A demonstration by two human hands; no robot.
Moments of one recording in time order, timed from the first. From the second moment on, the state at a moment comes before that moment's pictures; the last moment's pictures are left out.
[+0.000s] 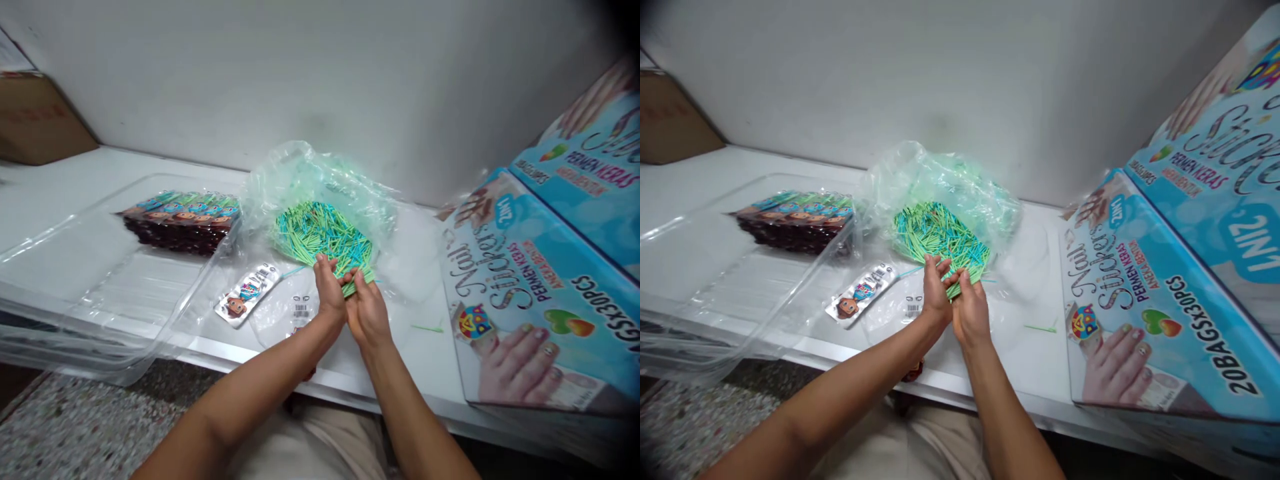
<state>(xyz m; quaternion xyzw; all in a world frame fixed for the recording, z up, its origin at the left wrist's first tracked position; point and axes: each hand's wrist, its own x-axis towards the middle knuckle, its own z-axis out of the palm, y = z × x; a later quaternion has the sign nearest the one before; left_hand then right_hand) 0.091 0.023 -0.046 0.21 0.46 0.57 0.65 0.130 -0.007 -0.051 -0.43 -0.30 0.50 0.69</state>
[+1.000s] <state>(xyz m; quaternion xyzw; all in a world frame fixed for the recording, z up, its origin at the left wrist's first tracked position) 0.004 -0.025 -0.028 0.42 0.35 0.45 0.71 0.137 -0.075 -0.047 -0.48 -0.50 0.54 0.47</state>
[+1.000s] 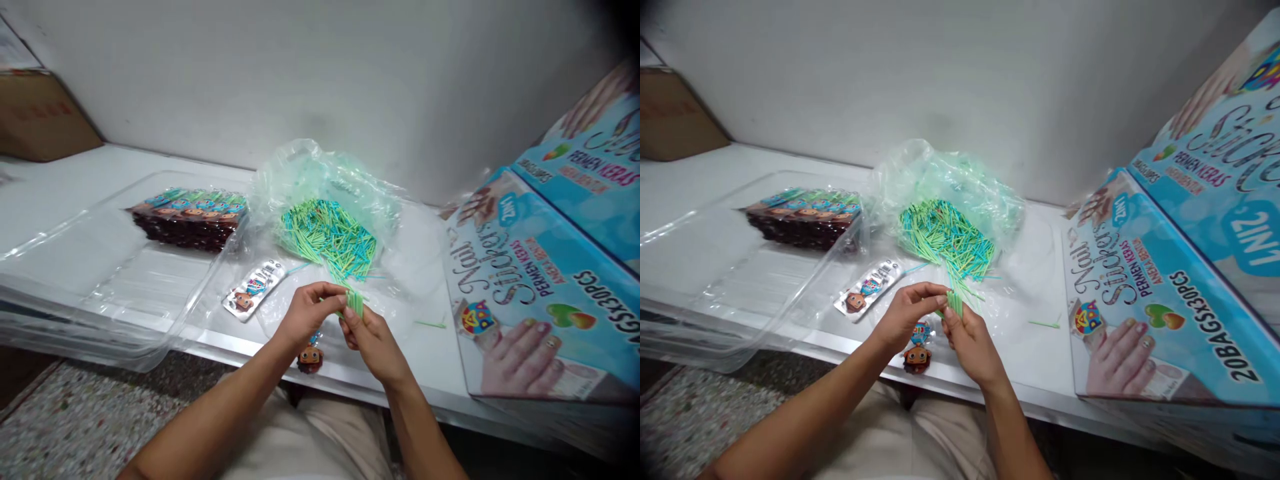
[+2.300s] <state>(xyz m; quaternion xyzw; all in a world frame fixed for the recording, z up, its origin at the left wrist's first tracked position) 0.007 -0.037 -0.022 0.42 0.40 0.47 0.67 0.130 -0.087 -0.047 -0.50 -0.55 0.49 0.45</state>
